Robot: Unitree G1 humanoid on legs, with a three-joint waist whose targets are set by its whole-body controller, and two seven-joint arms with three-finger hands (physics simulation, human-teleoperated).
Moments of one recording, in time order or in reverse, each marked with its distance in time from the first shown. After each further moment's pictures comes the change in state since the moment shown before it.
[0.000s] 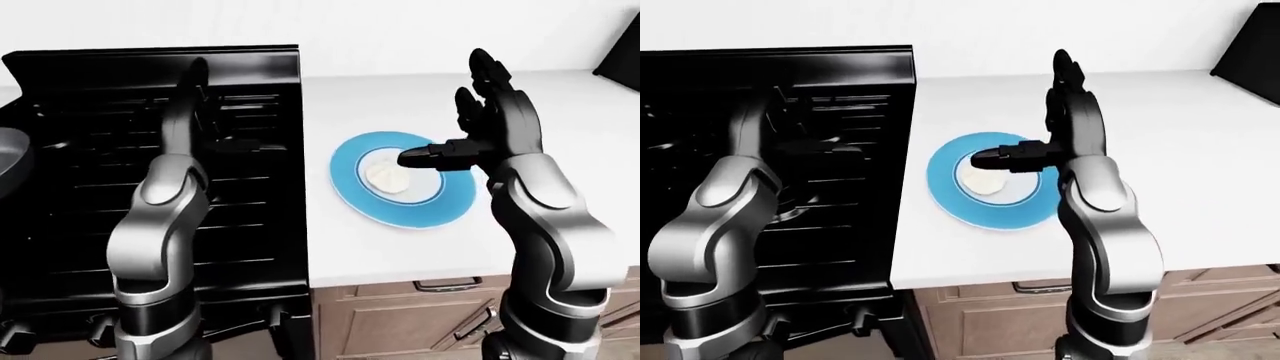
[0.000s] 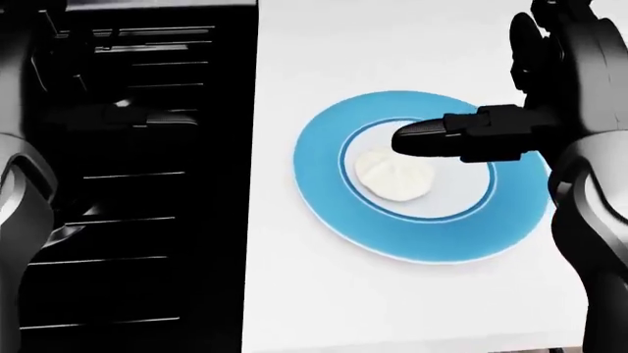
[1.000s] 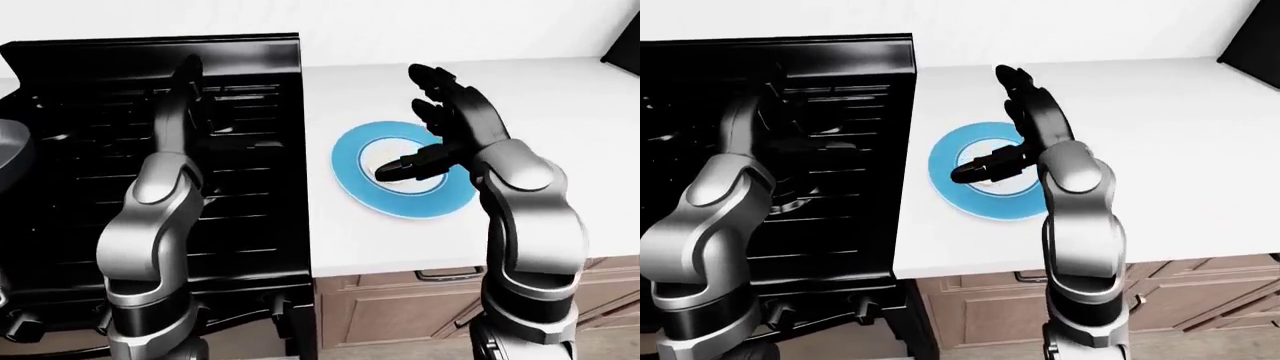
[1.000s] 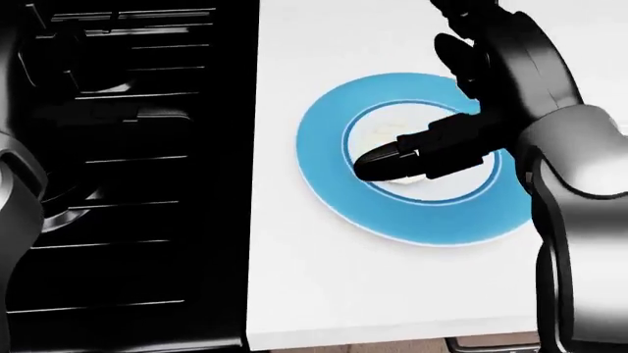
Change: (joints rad) left arm -0.006 0.018 0.013 -0.018 -0.035 0.022 0.022; right arm -0.108 0.027 0.145 0.037 -0.428 0.142 0.439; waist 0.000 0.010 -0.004
